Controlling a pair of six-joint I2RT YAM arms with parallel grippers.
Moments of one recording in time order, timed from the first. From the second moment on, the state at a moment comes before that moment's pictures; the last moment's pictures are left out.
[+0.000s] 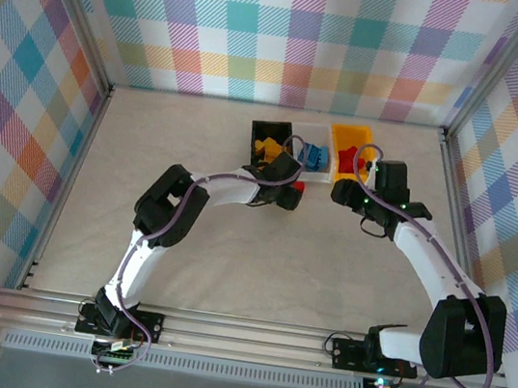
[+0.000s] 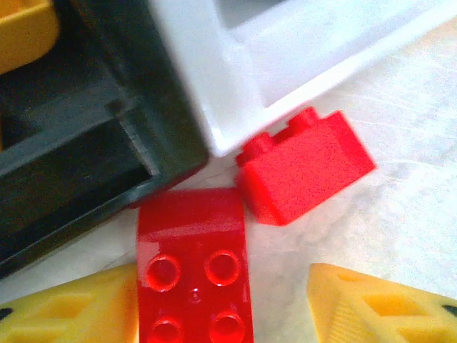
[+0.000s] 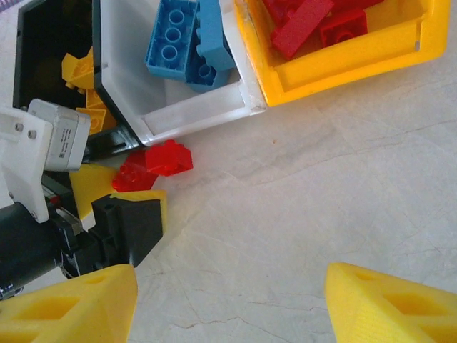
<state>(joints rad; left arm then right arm) -0.73 2.21 1.57 -0.29 -0.09 -0.29 0.23 1.31 0.93 -0.44 -0.17 0.41</state>
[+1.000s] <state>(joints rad) -0.75 1.90 1.31 -0.29 0.15 -0.40 0.25 1.25 0.84 -0.47 -0.23 0.44</state>
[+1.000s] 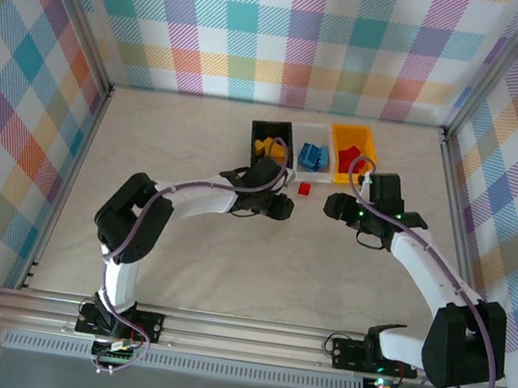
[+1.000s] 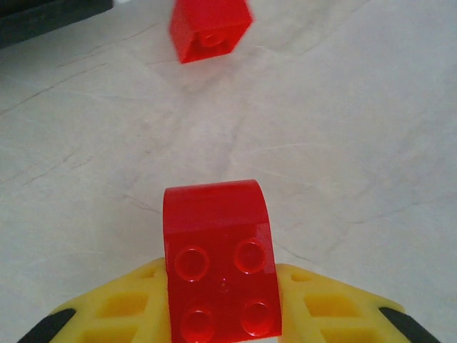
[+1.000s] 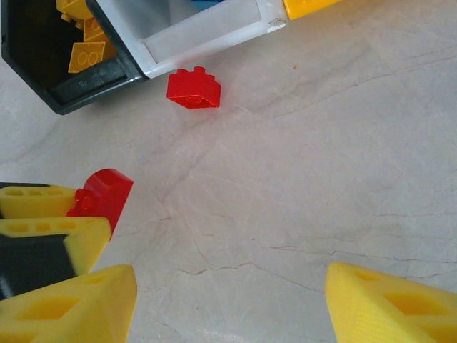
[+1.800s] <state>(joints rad) -0.75 2.74 2.63 -0.44 0.17 -0.38 0.25 0.67 0.59 -0.53 -0.31 0.49</state>
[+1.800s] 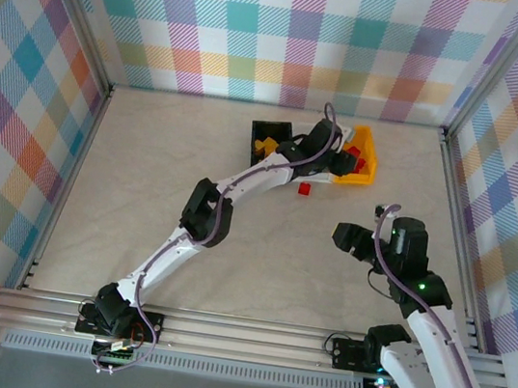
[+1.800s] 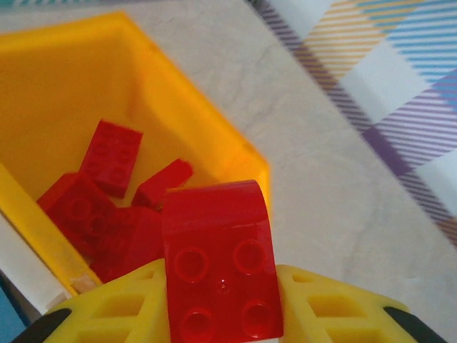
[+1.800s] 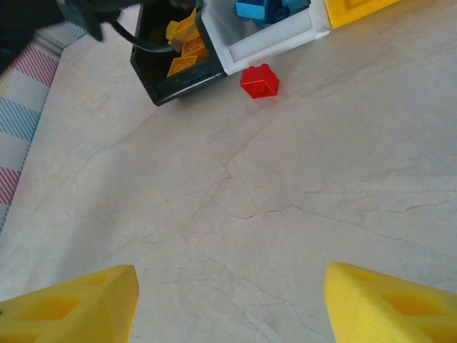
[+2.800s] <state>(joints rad) -0.77 2.63 2.64 -0.52 0.13 -0.36 0.25 0.61 0.55 -0.62 -0.33 0.50</state>
